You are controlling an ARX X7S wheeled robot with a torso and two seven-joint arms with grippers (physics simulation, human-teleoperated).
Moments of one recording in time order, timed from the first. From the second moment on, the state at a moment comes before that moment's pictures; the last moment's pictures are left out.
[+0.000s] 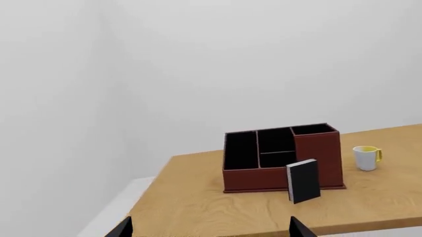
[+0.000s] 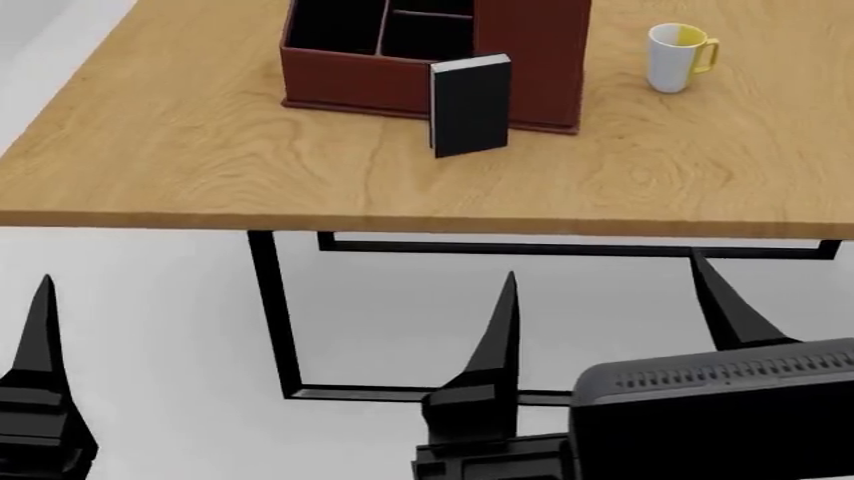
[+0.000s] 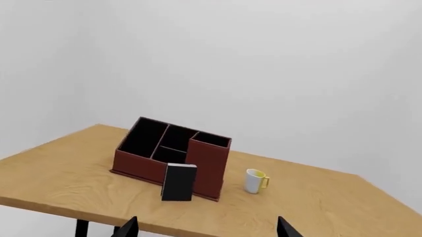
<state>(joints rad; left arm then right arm) -0.45 -0.76 0.24 1.03 -1.05 -0.83 -1.03 0.64 0.64 -0.17 -1.03 1.30 1.11 1.13</state>
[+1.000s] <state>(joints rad) -0.49 -0.82 0.30 1.03 -1.08 -0.77 -1.08 0.65 0.68 -0.20 -1.02 1.32 1.01 1.17</state>
